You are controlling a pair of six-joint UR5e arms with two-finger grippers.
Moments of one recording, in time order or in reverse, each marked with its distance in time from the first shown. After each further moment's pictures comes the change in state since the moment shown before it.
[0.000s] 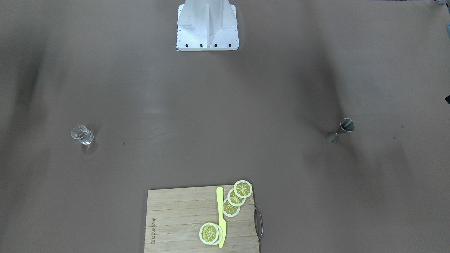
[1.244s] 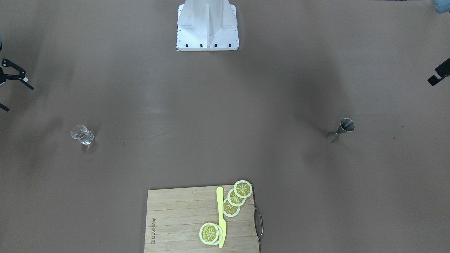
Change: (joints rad) left arm 0.081 -0.099 -0.386 0.423 0.022 -0.223; right arm -0.172 -0.010 -0.214 0.548 -0.015 -0.054
